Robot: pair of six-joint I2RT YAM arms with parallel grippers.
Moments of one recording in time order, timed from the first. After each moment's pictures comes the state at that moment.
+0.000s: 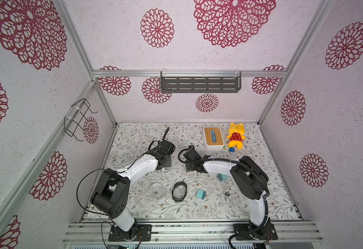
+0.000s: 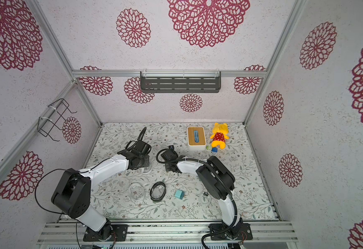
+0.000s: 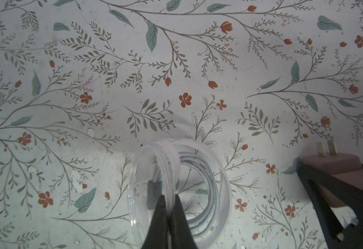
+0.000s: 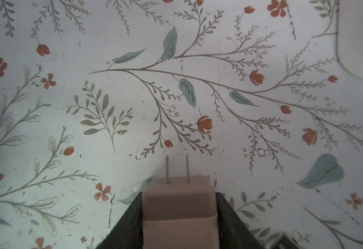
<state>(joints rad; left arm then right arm) -0.51 1.65 1.09 -0.57 -0.32 -0.53 0.81 2.01 1.28 -0.28 0.29 0.51</state>
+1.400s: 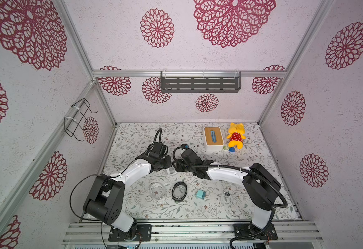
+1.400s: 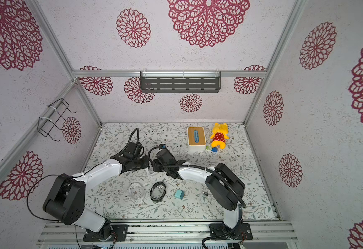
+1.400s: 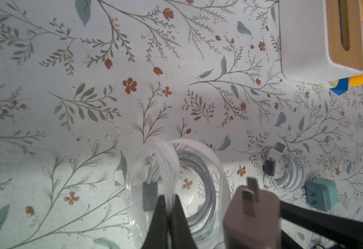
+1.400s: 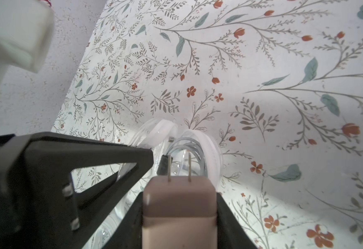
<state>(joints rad) -0.43 1.54 0.94 -0.34 0.06 -0.54 0.92 1.85 1.20 -0.02 0.04 0.68</state>
